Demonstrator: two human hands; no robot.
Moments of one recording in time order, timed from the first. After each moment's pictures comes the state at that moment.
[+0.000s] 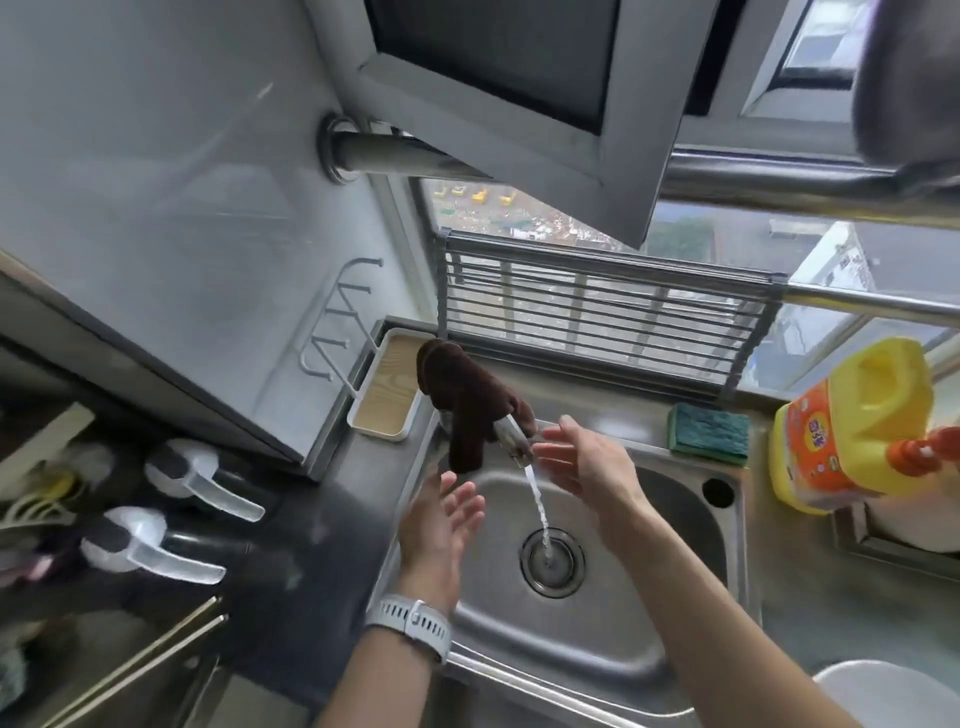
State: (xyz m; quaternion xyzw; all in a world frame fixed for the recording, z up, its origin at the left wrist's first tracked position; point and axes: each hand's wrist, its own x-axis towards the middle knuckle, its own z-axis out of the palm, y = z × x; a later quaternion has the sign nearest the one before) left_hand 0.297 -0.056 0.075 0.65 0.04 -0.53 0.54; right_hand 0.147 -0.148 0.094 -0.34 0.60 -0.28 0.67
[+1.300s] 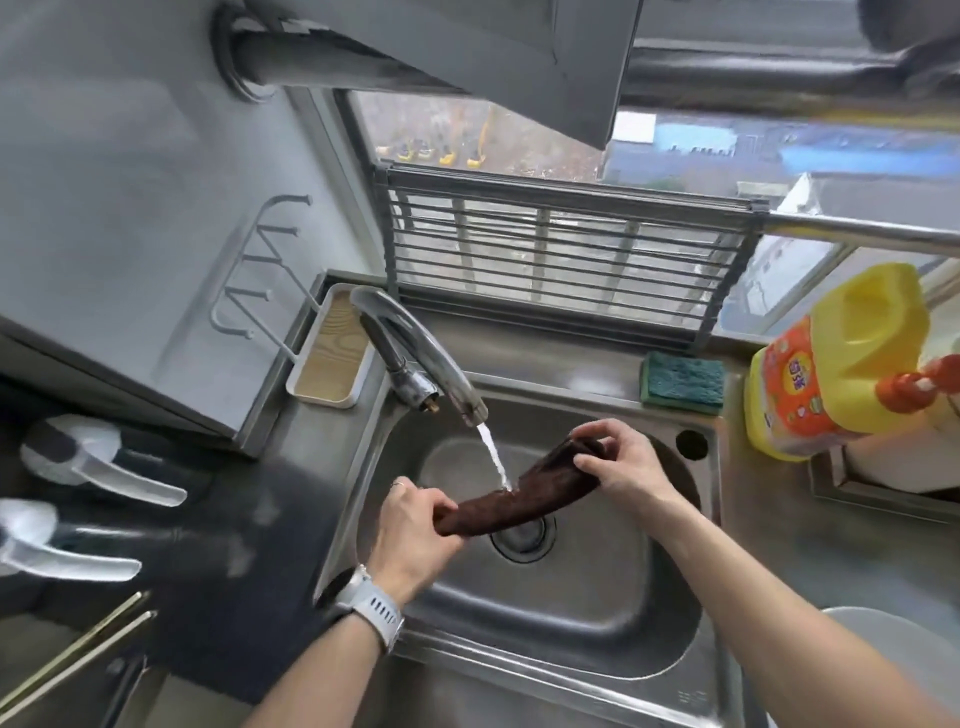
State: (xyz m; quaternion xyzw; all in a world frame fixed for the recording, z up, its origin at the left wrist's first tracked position) left_hand 0.298 -0.043 0.020 0.79 -0.51 -0.32 0.07; right_hand 0.057 -0.153 -0.023 -0.51 0.65 -0.19 0.53
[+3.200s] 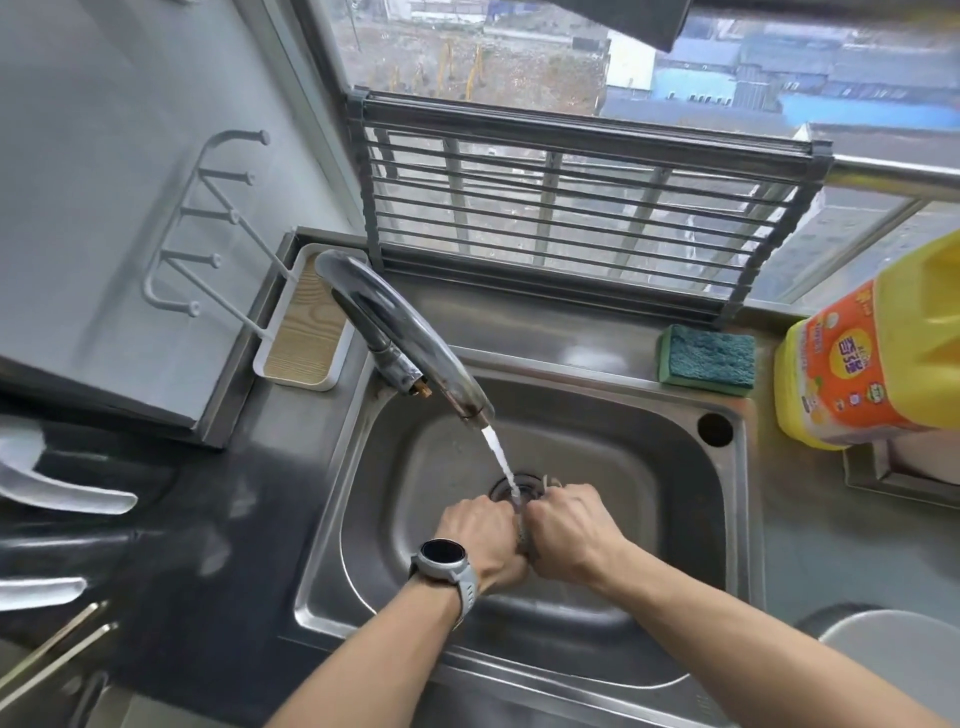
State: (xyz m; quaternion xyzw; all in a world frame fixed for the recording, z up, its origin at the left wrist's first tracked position) left_hand 0.243 -0.074 -0.046 0.66 -0.67 -0.29 -0.19; right_hand 0.116 -0.107 -0.053 -0.88 0.40 0.18 0.19
